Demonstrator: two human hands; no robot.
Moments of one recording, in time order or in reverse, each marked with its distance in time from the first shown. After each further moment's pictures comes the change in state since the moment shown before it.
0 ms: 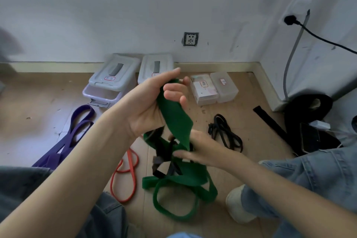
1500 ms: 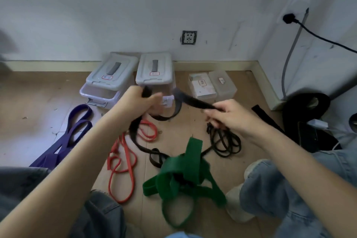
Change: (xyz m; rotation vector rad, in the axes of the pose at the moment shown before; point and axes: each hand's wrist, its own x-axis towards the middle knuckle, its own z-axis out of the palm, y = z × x) left_hand 0.010 0.011 -0.059 1.349 0.813 0.203; right_hand -0.016 -0.001 -0.075 0.347 0.314 0.355
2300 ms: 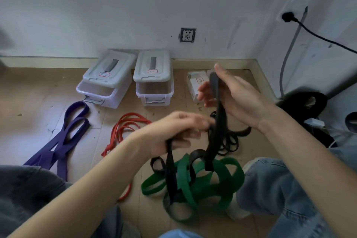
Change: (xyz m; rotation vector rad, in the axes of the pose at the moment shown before) left_hand -0.025 0.002 0.061 -0.714 -0.813 -0.039; right_hand 0.003 -0.024 -0.017 0.463 -0.138 -0.116
